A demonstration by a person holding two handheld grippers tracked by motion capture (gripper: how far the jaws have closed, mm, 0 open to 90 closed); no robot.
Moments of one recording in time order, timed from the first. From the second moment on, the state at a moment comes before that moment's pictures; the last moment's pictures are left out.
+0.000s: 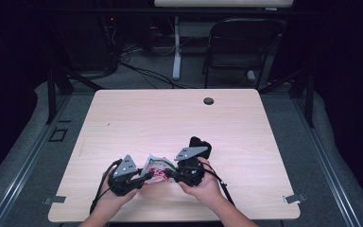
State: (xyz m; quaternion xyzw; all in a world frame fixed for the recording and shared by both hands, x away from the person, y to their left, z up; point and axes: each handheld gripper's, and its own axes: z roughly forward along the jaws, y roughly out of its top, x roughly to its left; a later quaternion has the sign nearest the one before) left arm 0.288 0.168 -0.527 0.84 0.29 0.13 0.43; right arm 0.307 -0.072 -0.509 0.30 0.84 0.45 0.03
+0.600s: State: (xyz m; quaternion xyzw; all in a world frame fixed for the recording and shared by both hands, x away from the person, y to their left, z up) left arm 0.299 0.177 -0.551 0.84 0.31 0.10 0.43; right arm 0.309 -0.071 -0.508 0.29 0.83 0.47 0.03
